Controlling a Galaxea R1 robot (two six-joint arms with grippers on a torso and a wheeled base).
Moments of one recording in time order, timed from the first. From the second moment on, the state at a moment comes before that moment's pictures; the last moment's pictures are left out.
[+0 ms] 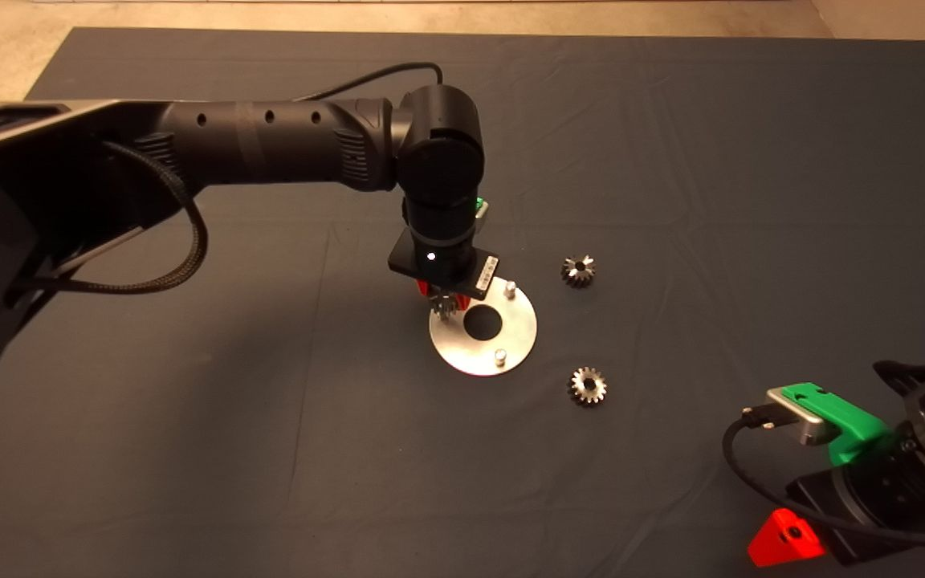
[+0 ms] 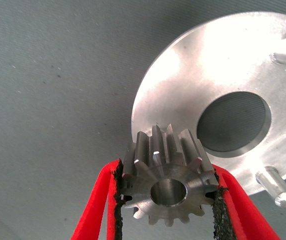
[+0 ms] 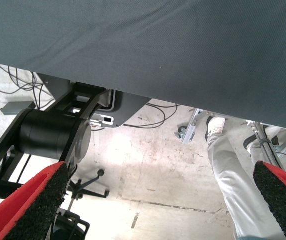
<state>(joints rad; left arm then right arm) -0.41 2.86 -1.33 0.30 1.52 -1.17 0.37 2.17 -0.37 0.01 -1.53 1.65</state>
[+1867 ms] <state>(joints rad) -0.40 2.86 -1.33 0.30 1.52 -1.17 0.37 2.17 -0.37 0.01 -1.53 1.65</state>
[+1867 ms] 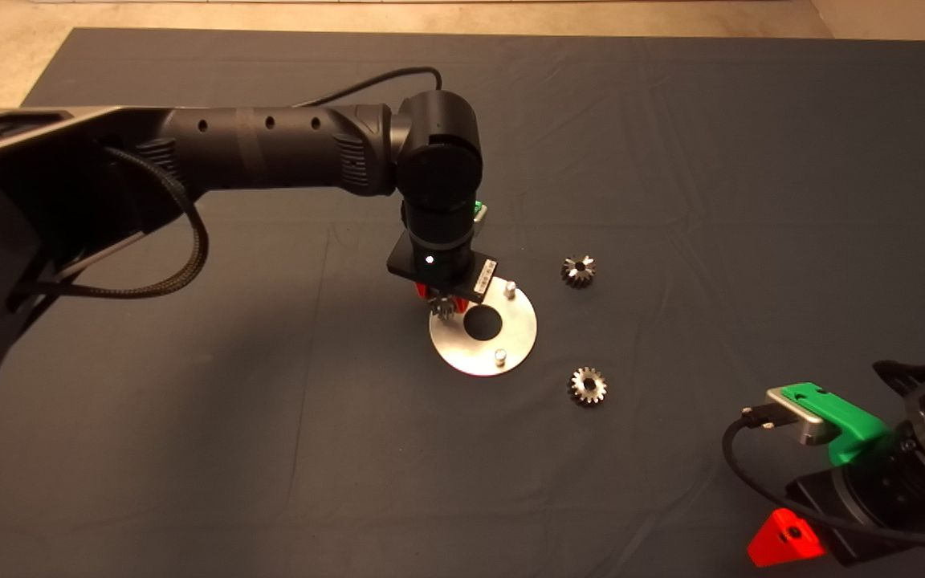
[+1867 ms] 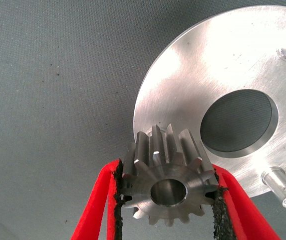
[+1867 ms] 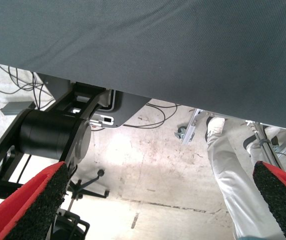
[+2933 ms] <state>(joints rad) -0.40 2.85 -1.35 0.30 1.50 -1.17 0.37 2.17 -0.37 0.01 -1.53 1.65</state>
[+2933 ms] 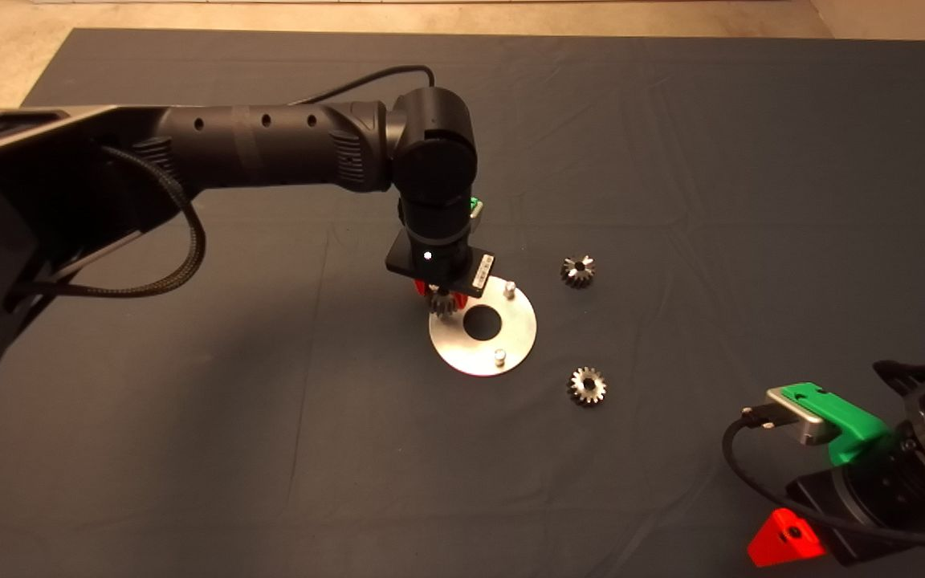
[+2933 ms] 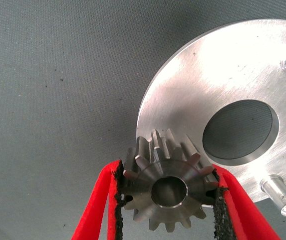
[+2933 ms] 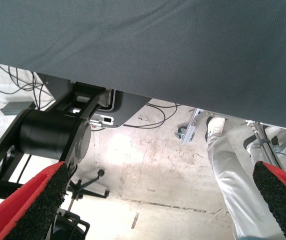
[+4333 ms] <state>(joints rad) -0.38 2.81 -1.31 0.27 1.51 -1.20 0.37 2.17 -0.37 0.01 -1.53 1.65</state>
